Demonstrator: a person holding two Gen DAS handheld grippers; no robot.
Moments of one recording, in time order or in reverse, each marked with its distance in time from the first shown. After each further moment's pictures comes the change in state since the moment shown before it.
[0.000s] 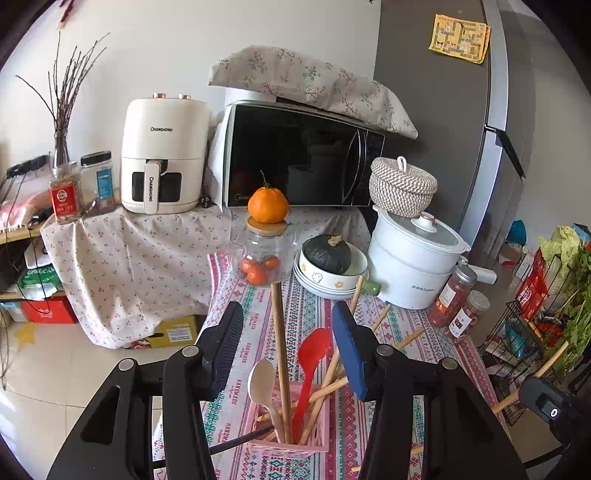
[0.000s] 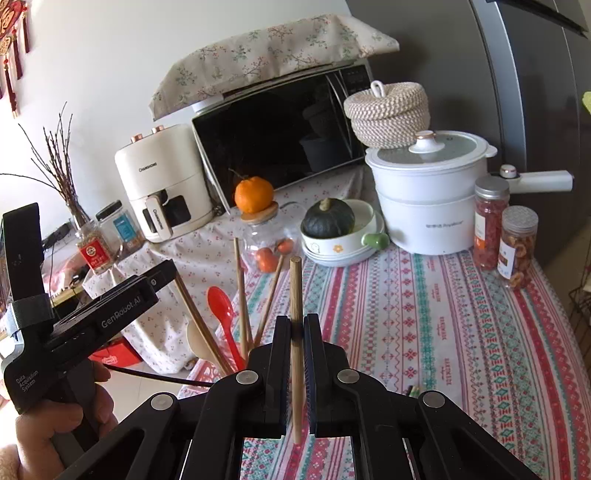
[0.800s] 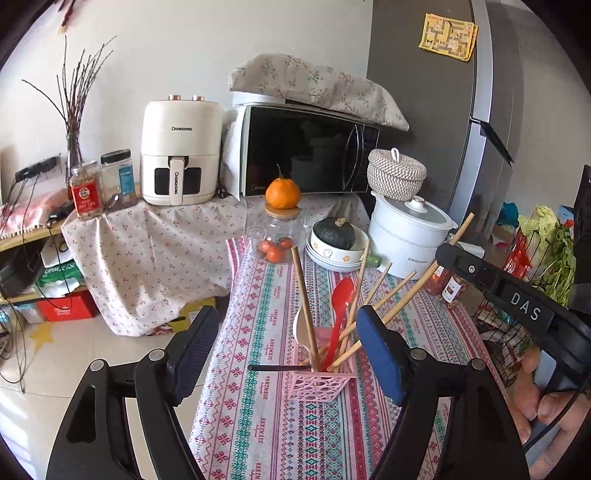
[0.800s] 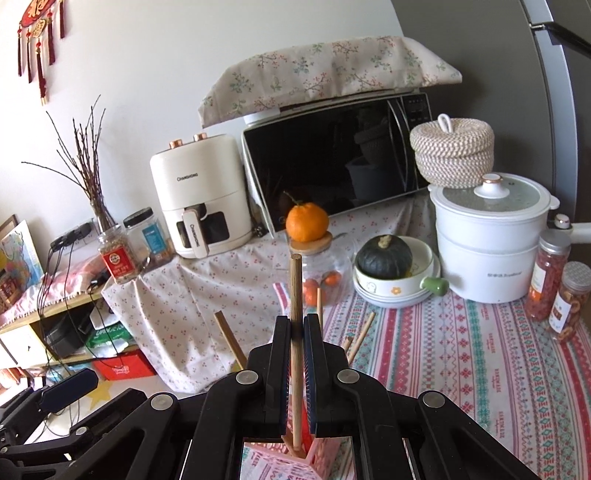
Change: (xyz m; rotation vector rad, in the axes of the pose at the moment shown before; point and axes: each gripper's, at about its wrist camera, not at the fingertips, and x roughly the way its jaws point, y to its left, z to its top) left arm -0.072 0.044 -0.015 0.037 0.052 -0.014; right arm 0.044 0.071 0.025 -0.096 -0.042 0.053
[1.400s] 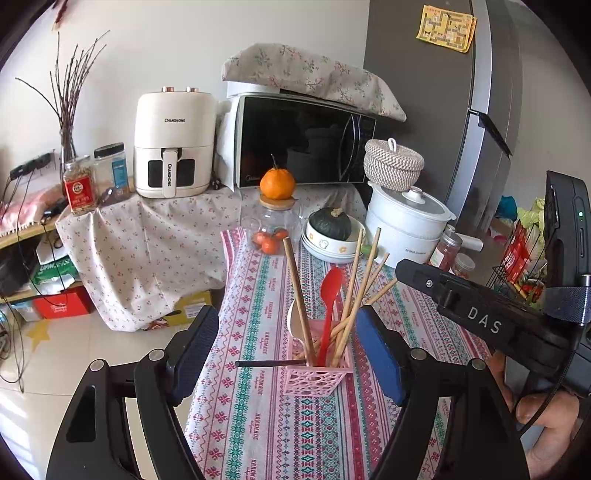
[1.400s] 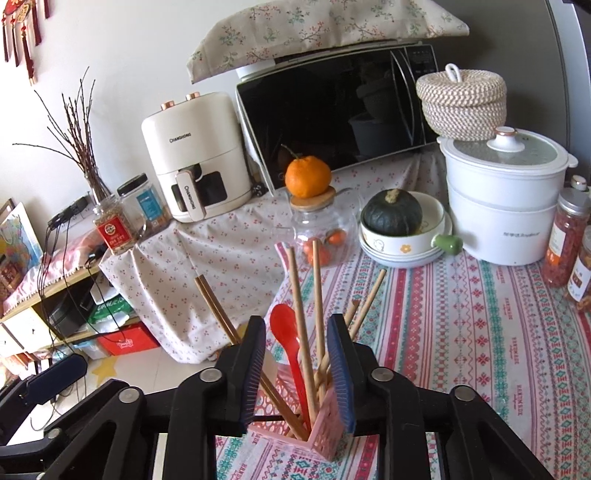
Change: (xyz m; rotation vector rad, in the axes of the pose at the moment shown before) left arm 0.010 -0.006 -0.003 0.012 0.034 -0.010; right arm 0.024 -0.012 -0.009 0.039 0.105 0.029
